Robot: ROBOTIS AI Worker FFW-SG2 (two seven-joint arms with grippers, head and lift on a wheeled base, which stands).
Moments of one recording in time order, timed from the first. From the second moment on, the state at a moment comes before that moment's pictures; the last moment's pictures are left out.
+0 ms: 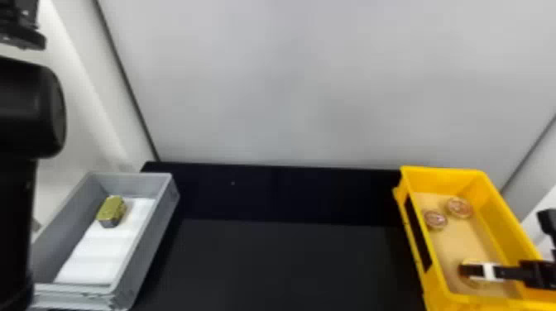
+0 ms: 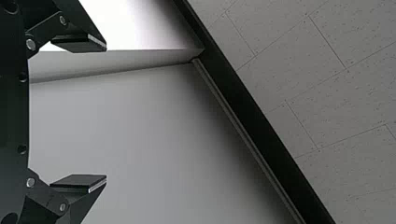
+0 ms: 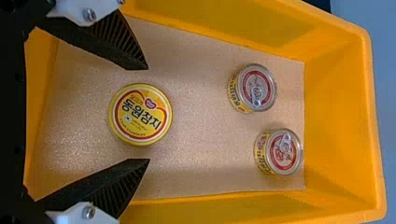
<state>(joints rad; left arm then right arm) -0.54 0.36 -0.08 -2.23 -0.30 0.24 0.19 -0.40 -0.44 -0.20 -0.85 0.18 0.76 0.69</state>
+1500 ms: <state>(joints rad) -0.51 0.38 -0.03 -2.24 -0.30 0.27 0.19 -0.73 -0.47 0.01 -2.16 0.37 0.62 0.07</state>
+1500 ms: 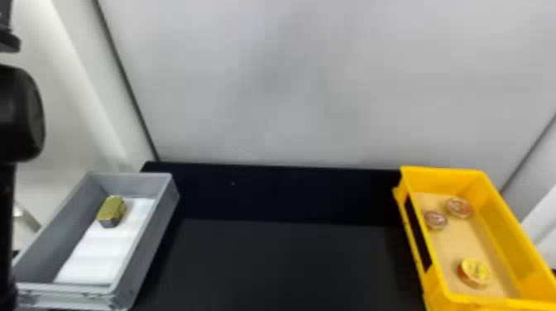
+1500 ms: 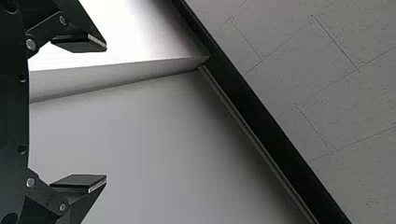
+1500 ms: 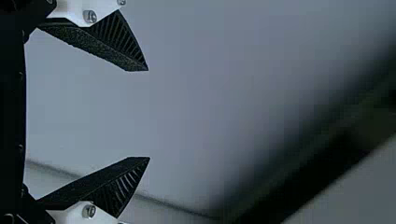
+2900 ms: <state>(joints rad) -0.45 0.43 0.09 -2.27 -0.31 0.22 0.21 -0.83 -0.47 0.18 -2.14 0.26 0.22 -0.10</state>
